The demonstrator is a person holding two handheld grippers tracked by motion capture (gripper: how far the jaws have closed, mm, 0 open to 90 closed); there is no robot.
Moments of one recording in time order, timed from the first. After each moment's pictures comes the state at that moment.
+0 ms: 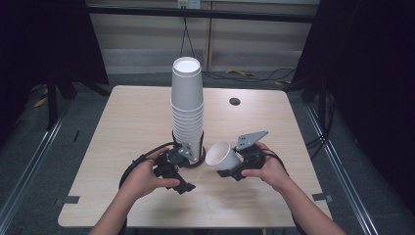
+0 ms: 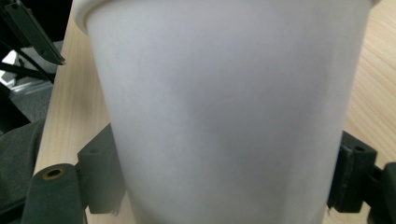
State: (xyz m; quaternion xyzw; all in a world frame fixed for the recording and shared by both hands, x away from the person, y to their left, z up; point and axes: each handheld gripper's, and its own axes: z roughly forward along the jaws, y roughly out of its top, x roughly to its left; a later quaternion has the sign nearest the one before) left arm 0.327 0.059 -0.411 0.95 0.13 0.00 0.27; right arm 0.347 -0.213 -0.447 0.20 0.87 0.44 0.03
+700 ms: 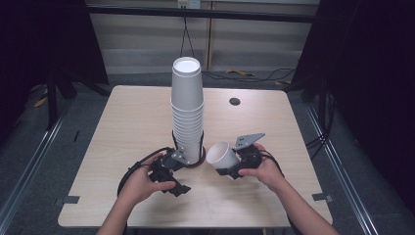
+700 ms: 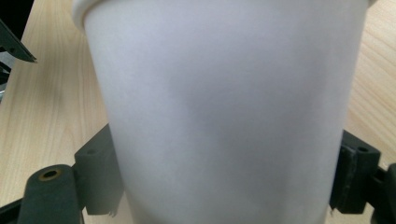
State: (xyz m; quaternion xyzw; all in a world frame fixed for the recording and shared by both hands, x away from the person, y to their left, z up) left arm 0.327 0.074 -0.440 0.95 0.16 0.00 0.27; right arm 0.359 -0.215 -0.474 0.23 0.87 0.43 0.04
